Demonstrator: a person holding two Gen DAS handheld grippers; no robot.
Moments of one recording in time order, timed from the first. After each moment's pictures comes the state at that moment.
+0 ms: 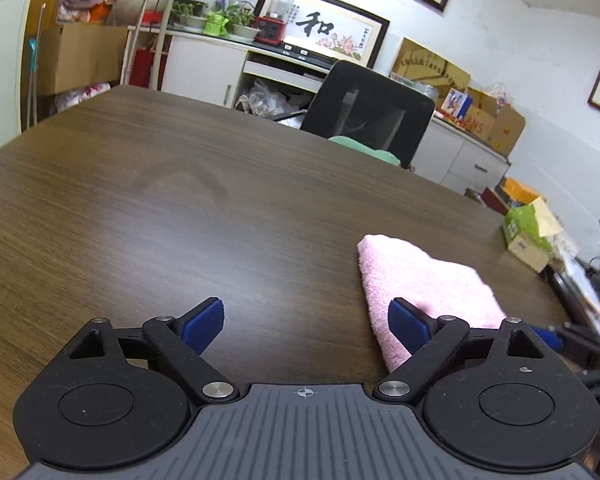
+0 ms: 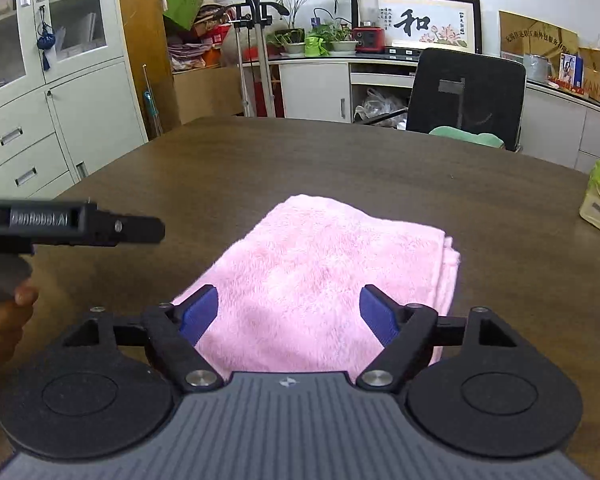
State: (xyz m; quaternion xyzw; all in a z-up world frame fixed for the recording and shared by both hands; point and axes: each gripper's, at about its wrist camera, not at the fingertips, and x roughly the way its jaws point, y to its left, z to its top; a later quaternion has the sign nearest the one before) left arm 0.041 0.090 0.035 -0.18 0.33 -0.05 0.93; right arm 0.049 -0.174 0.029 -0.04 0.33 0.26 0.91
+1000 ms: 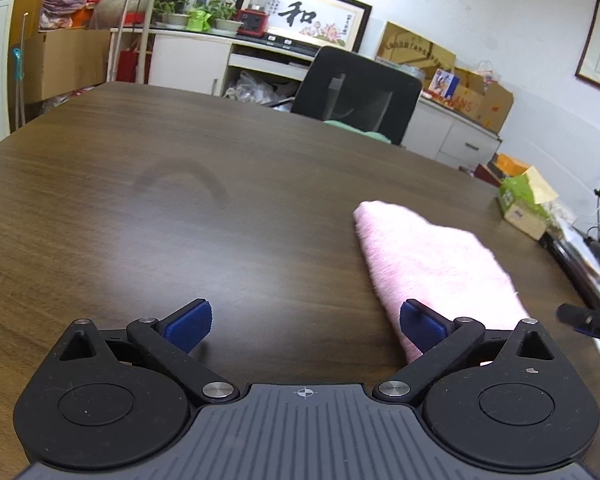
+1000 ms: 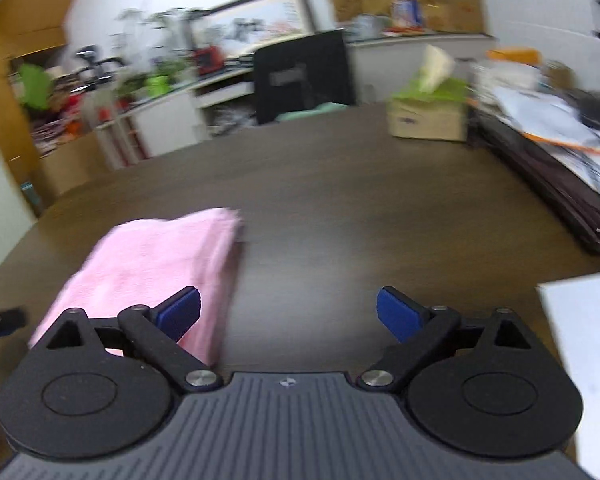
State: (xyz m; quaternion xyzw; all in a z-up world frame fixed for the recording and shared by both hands) left arm 0.032 0.083 0.017 -0.13 0.34 -0.05 0.93; right arm 0.039 -0.302 0.015 0.11 0.33 0.04 0.94
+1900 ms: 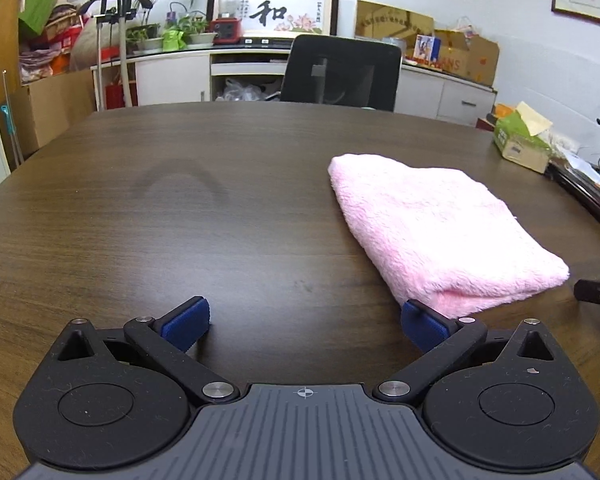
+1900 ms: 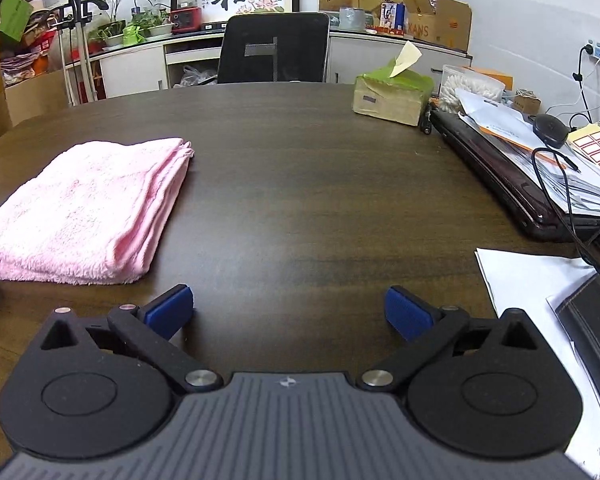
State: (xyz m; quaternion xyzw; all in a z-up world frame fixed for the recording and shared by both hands) left arm 0.007 0.028 0.008 -0.02 0.34 -0.06 0.94; right arm 0.005 -0.281 -0.002 0.00 0.36 0.00 0.93
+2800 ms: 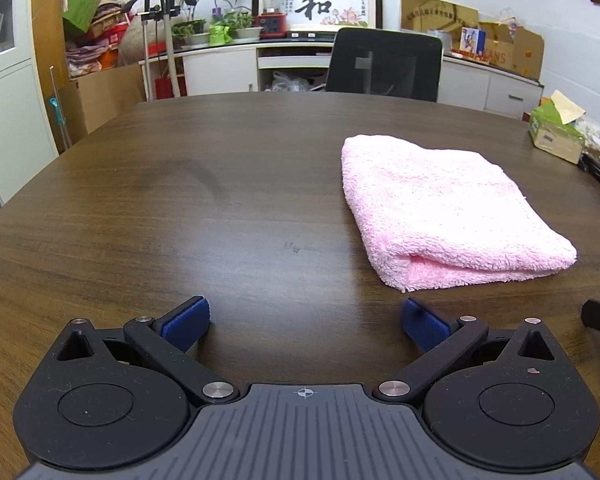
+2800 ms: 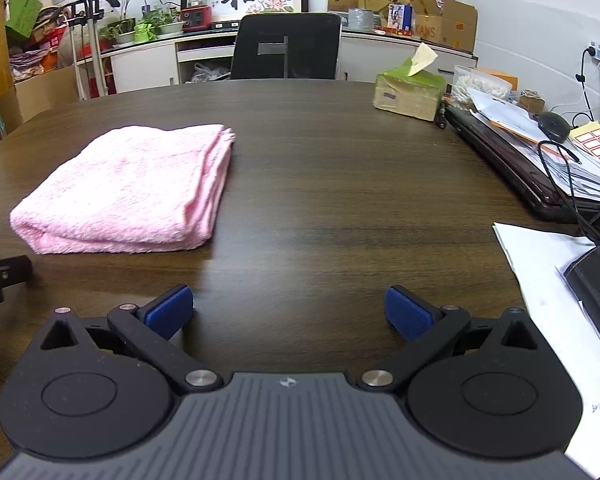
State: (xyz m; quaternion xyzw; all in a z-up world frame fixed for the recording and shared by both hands) left arm -0.016 -0.008 0.009 -0.01 0.35 0.04 0.94; right arm -0.024 -0.246 0.000 0.00 0.36 0.01 0.93
